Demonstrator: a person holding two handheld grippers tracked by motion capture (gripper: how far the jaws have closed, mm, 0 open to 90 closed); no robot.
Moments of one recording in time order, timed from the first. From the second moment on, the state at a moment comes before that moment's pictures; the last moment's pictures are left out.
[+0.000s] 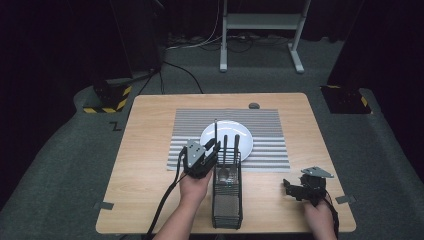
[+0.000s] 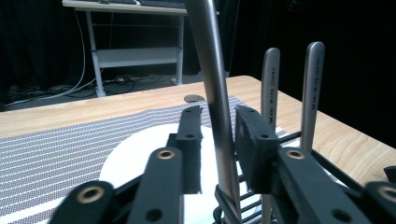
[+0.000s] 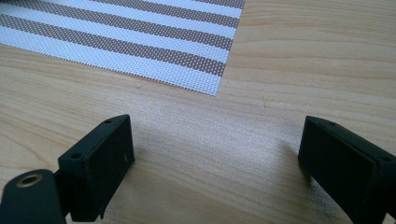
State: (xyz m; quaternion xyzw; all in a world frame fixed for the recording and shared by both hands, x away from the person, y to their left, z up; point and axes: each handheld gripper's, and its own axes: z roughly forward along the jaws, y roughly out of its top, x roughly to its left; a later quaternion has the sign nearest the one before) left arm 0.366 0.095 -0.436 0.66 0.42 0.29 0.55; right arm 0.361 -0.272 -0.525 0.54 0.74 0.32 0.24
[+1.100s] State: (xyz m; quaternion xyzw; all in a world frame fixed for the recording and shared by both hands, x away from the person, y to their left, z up) left arm 0.337 0.087 -0.431 0.63 0.43 0.30 0.57; right arm 0.361 -0.272 -0.525 0.54 0.74 0.32 0.24
